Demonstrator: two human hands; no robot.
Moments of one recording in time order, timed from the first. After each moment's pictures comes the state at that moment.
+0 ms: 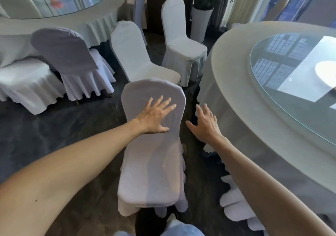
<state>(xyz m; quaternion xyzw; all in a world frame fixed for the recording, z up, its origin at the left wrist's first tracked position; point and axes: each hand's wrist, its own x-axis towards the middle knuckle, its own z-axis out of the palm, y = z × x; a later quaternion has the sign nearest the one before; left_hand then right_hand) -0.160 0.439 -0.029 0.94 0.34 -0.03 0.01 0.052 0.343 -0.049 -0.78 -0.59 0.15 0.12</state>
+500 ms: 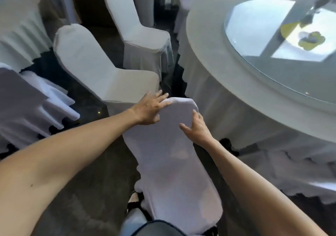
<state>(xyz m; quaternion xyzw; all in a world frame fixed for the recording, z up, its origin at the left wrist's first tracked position) -0.185 0.761 -0.059 0.99 0.08 -0.08 -0.04 -0.063 0.565 -0.102 -0.87 -0.32 0.28 0.23</state>
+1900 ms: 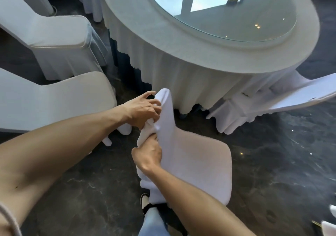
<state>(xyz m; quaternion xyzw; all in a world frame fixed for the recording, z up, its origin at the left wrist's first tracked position) -0.110 0.833 -0.091 0.90 -0.40 -0.09 -0.12 -0.228 0.711 -0.132 -0.89 0.09 0.26 0.36</state>
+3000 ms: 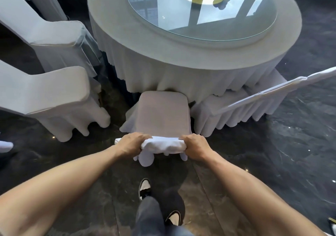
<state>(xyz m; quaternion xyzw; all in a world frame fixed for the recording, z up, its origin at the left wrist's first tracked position) -0.196 0.453 -0.154 0.95 0.04 -0.23 0.22 -0.096 0.200 -0.149 -0.91 -0.32 0.24 0.03</state>
